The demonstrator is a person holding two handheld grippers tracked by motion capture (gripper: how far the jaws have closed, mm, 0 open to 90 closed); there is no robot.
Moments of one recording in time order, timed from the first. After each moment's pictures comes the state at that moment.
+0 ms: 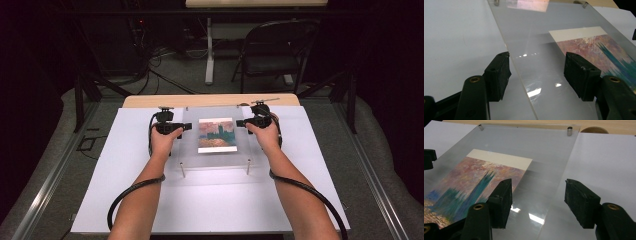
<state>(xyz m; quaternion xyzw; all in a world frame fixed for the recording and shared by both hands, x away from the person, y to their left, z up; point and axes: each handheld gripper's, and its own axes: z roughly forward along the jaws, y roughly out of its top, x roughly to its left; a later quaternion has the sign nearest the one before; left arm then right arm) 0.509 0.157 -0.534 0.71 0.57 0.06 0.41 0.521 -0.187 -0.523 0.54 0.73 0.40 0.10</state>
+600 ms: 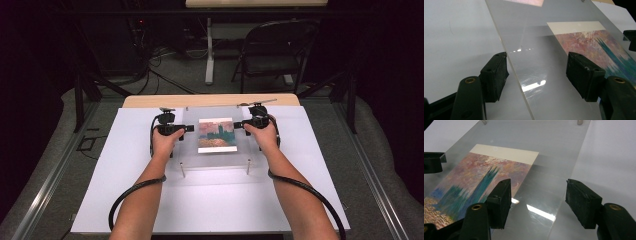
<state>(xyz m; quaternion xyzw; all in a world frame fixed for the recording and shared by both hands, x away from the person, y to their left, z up) 0.512 0.155 -0.543 0.71 0.58 0.03 0.41 0.525 -0.184 -0.533 0.55 0.73 0.40 0.06</state>
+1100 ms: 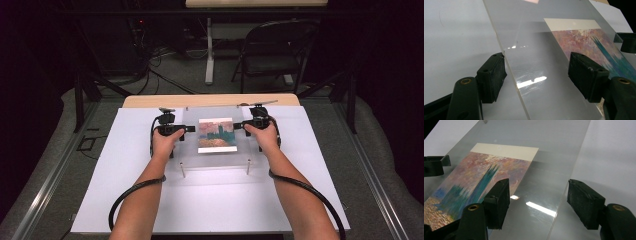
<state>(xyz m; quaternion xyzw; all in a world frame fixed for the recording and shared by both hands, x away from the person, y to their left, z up) 0.512 0.155 -0.545 0.70 0.59 0.00 0.41 0.527 -0.187 -0.538 0.56 0.72 0.40 0.04</state>
